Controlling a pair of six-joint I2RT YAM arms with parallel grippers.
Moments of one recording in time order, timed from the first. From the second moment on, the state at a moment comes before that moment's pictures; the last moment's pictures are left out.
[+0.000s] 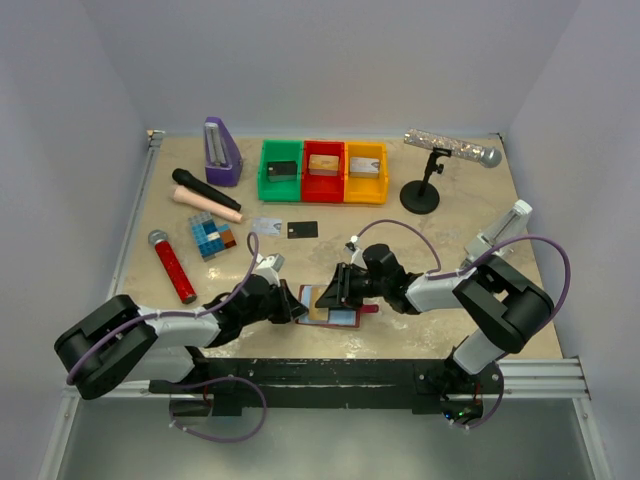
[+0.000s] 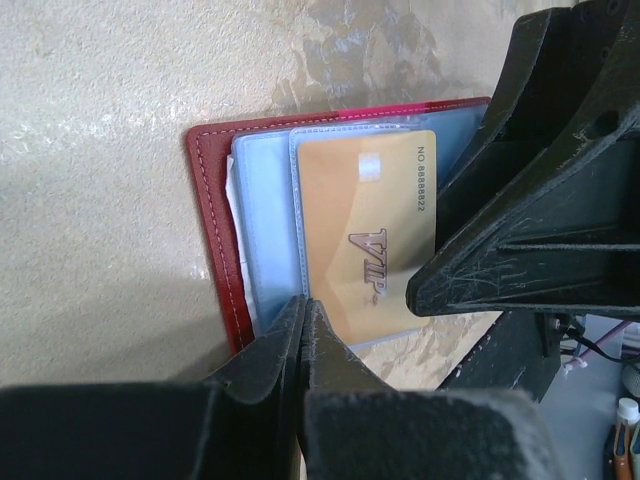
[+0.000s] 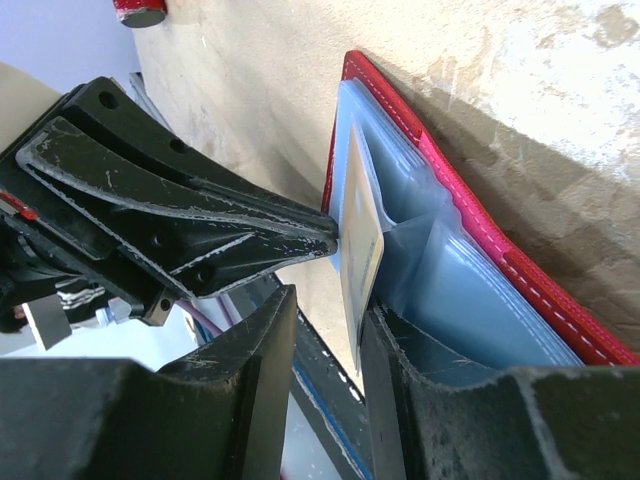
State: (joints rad) left arm -0.82 1.25 0.19 0.50 0.09 -0.88; right arm 0.74 1.59 0.49 0.48 -0.54 1.03
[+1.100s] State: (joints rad) left arm -0.83 1.27 0.20 0.48 0.01 -0.97; right arm 0.74 1.51 0.48 0.39 -0.50 0.99
